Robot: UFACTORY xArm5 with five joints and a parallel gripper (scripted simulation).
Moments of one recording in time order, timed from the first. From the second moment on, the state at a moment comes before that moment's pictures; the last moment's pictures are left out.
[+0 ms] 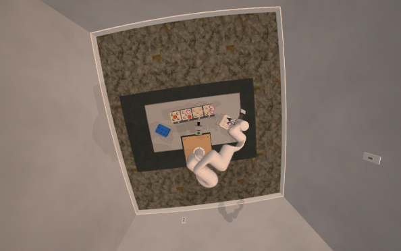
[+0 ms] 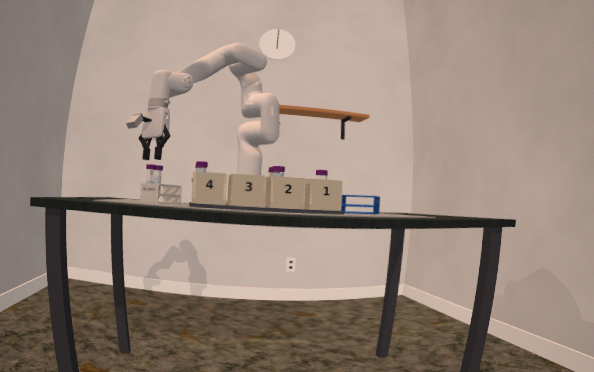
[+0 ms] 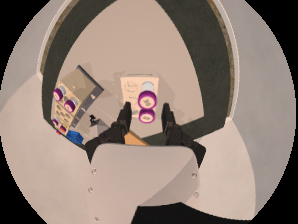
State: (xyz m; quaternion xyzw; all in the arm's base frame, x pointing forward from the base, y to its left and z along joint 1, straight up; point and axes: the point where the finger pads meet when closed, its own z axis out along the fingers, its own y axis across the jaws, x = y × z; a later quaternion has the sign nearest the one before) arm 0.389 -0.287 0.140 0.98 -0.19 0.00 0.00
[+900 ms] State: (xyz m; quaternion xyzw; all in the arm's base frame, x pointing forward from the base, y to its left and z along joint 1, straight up) arm 0.389 -0.287 0.118 0.98 -0.19 0.00 0.00
